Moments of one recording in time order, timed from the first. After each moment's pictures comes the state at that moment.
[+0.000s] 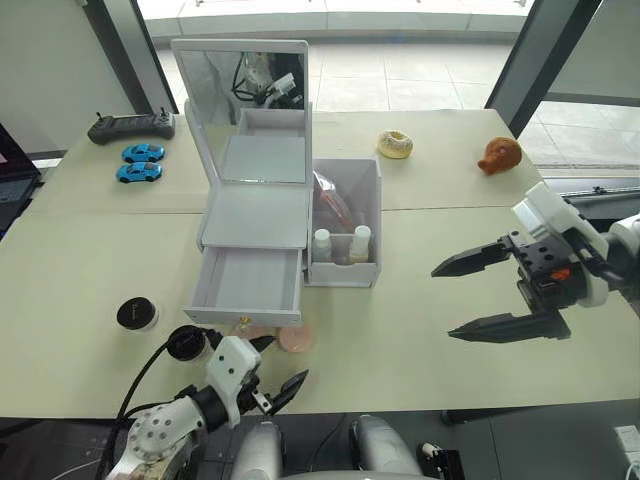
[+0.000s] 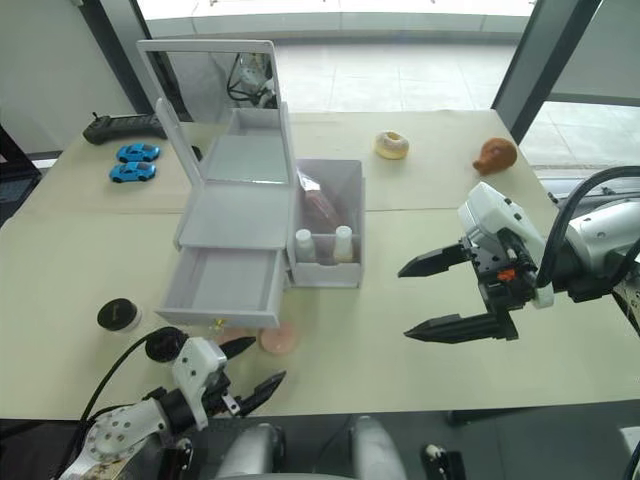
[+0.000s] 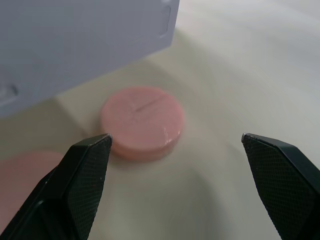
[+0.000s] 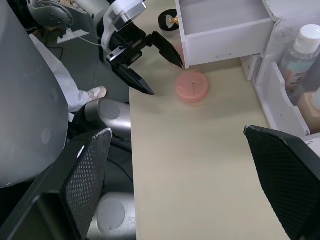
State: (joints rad) left arm 0.40 0.42 -0.10 -0.67 -0.20 0.42 -0.59; right arm -0.47 -1.24 -0.12 -0.43 0.85 0.93 1.39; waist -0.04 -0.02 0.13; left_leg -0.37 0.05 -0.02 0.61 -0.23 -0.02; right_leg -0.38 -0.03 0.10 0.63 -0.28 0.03
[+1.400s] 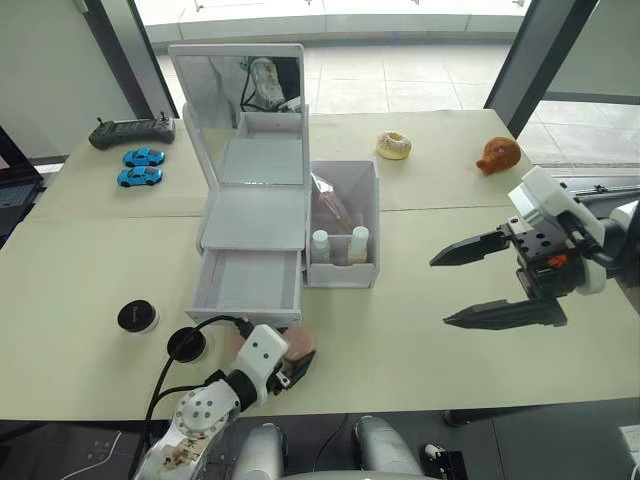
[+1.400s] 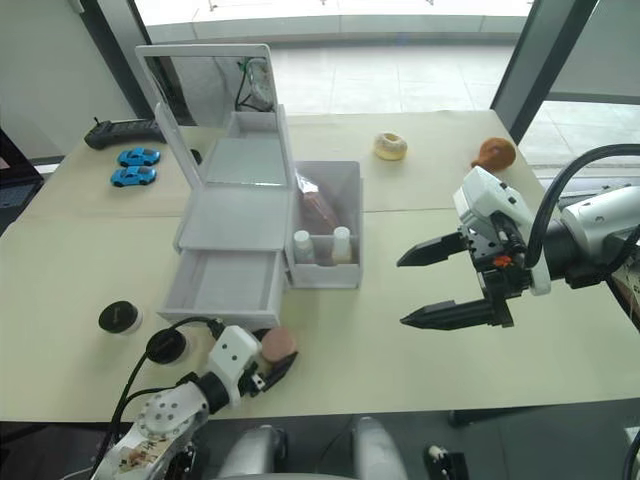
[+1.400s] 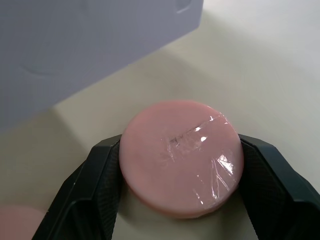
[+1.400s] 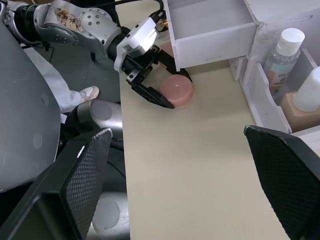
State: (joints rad) left arm 0.32 0.44 -0.25 -0.55 -0.07 0.37 -0.45; right arm -0.56 -1.22 -0.06 -0.40 0.87 0.95 1.35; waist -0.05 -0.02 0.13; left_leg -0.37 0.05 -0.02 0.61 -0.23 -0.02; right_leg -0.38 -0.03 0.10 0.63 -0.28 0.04
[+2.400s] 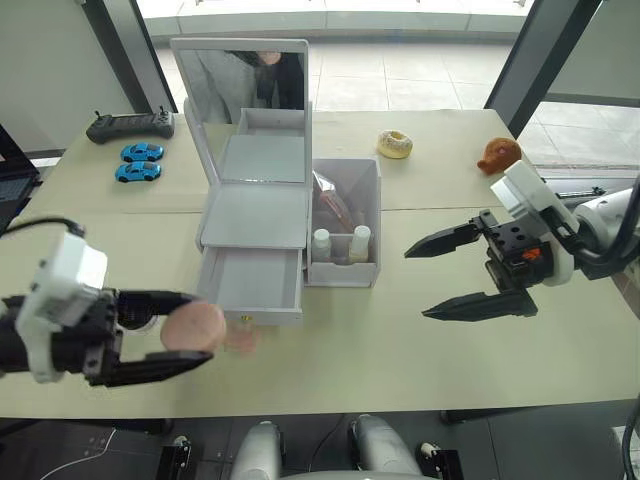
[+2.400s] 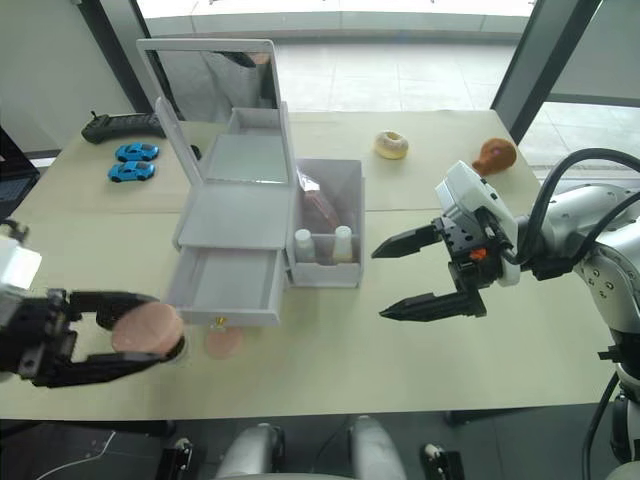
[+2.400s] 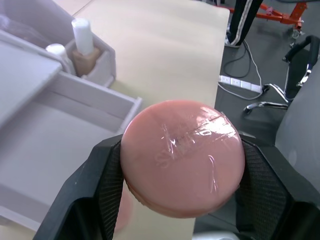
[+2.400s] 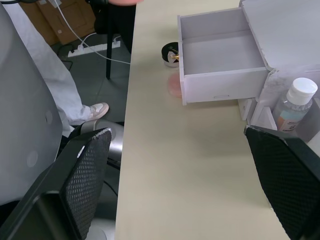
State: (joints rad) left arm 0.23 1.20 0.79 -0.60 -1.10 0.78 -1.20; right arm -0.62 -1.07 0.00 -0.34 0.81 0.85 1.39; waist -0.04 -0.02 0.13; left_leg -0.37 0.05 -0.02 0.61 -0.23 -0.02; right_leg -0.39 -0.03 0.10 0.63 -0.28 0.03
